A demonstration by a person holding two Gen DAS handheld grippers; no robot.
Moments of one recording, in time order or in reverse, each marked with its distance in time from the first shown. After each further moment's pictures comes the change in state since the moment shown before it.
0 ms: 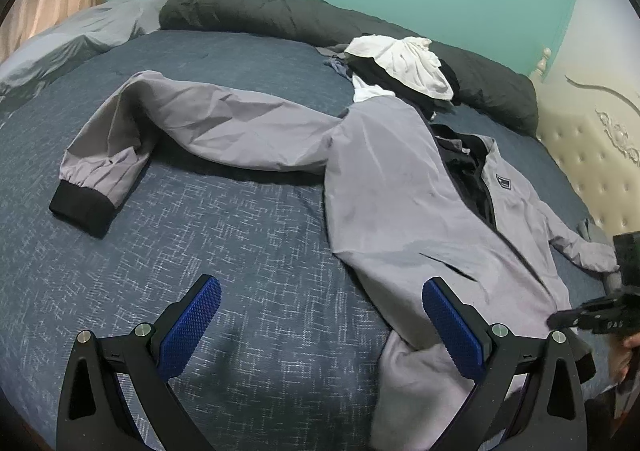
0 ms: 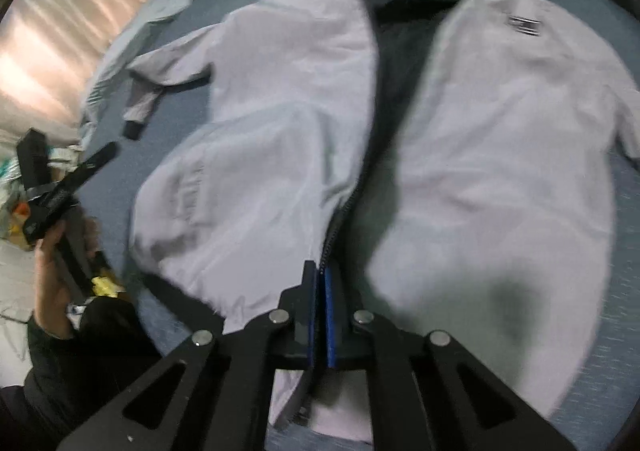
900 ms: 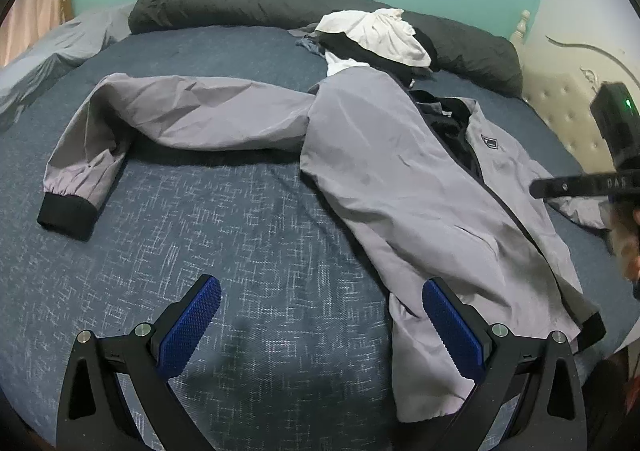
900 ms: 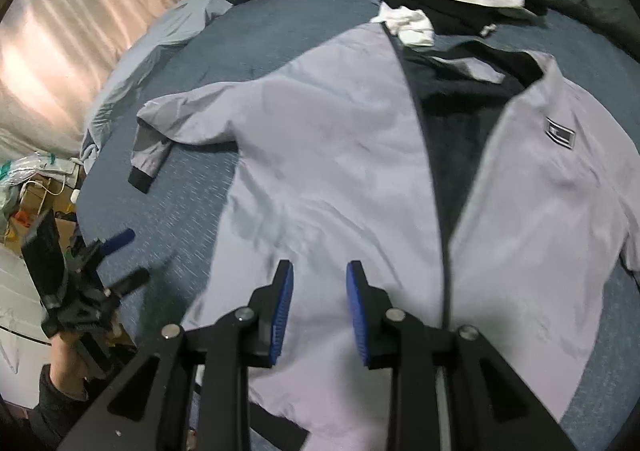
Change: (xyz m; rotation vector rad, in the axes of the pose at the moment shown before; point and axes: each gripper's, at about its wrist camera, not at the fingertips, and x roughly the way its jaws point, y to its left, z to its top) left arm 0.008 -0.021 -0.013 0.119 0.076 -0.018; right arm -0.005 0.059 0.081 -0.083 -0.120 0.042
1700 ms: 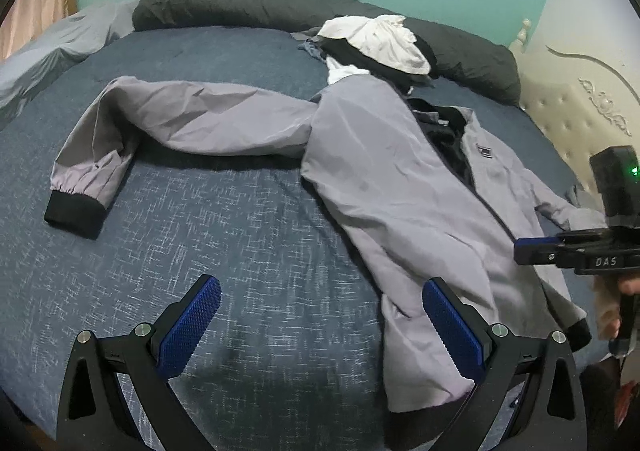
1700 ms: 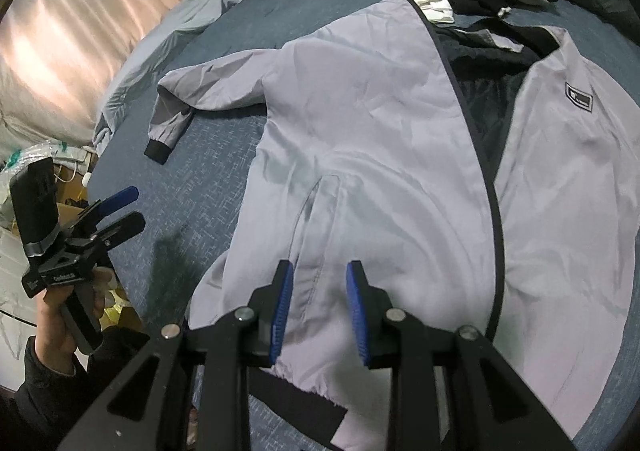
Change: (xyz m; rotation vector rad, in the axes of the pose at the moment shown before) left arm -0.022 -0.003 0.005 0.003 -0.001 -0.040; right arm 0.010 0.017 -0.054 -0.002 0.013 0.042
